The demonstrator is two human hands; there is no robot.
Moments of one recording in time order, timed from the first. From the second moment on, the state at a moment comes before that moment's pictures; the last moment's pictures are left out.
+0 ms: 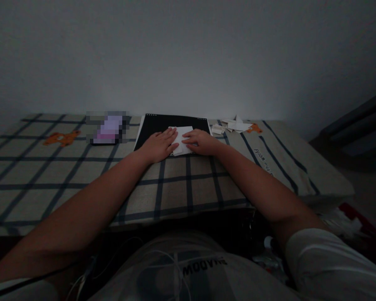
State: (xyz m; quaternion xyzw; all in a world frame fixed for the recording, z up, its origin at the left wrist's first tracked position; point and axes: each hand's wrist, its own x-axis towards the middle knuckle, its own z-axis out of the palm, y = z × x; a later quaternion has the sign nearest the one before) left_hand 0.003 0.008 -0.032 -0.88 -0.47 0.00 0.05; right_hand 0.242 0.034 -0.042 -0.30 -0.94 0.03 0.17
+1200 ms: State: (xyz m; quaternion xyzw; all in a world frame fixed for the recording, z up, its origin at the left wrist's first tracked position) left_hand 0.010 0.005 -0.034 -0.88 -0.47 0.00 0.06; right_hand 0.242 0.035 -0.045 -0.31 -0.93 0.03 0.17
